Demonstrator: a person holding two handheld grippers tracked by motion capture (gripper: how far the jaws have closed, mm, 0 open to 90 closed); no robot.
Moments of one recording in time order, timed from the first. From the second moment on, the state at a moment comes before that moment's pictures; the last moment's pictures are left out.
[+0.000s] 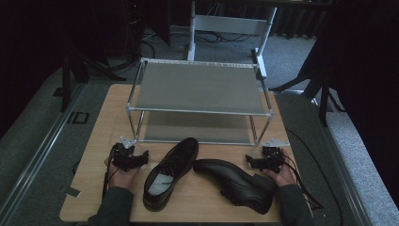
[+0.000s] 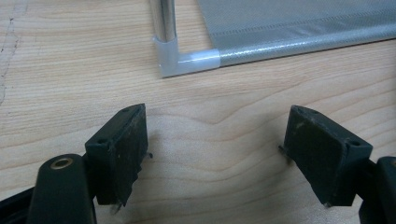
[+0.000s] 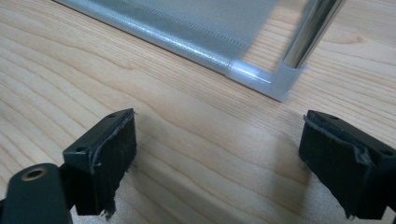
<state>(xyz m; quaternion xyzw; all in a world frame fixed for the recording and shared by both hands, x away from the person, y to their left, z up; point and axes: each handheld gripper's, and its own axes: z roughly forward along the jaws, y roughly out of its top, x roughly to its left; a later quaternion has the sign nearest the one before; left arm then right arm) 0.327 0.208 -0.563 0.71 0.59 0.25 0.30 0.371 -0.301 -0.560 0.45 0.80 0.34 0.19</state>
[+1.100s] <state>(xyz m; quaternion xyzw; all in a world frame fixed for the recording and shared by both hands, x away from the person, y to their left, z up) 0.294 0.211 -0.507 0.74 0.51 0.23 0.37 0.369 -0.316 -0.560 0.43 0.82 0.34 0.18</state>
